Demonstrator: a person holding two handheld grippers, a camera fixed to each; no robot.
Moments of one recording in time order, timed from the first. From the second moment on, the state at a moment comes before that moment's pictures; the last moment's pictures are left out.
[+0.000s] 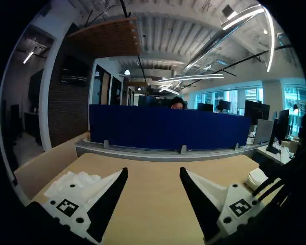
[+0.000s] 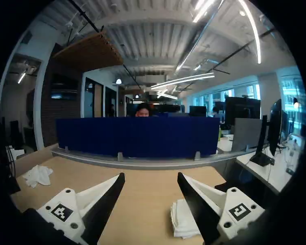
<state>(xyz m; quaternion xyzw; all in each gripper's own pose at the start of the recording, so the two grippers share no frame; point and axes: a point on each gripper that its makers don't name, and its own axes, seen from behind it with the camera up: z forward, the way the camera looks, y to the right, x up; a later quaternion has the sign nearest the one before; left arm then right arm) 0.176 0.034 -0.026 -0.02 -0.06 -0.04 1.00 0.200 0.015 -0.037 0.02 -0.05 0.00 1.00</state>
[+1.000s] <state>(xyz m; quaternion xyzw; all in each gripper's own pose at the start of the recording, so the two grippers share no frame) 0.114 0.014 -0.012 0.00 0.01 0.02 1.00 0.170 -0.042 -0.037 0.04 -0.08 -0.04 0.99</state>
